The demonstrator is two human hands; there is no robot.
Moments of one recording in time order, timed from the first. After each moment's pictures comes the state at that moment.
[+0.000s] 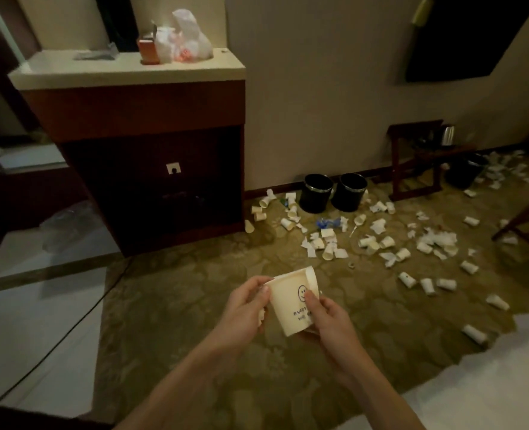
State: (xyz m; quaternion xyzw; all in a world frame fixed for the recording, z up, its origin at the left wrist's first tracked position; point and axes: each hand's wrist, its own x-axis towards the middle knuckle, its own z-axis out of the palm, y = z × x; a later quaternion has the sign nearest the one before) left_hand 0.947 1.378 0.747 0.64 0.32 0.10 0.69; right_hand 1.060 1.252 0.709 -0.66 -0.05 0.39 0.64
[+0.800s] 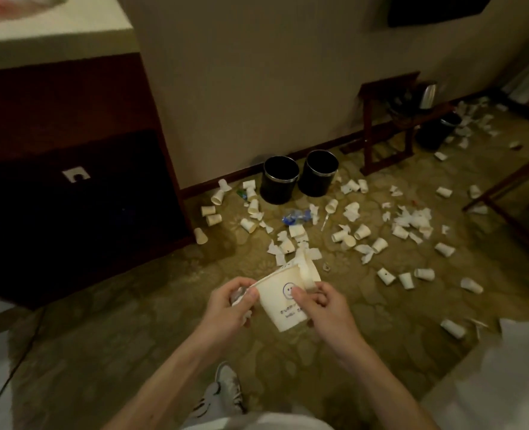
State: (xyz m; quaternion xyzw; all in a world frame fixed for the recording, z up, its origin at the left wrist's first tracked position) left_hand 1.333 1.606 0.664 0.64 0.31 0.03 0.70; right_hand 1.442 1.443 0.676 -0.73 -0.02 0.34 0.59
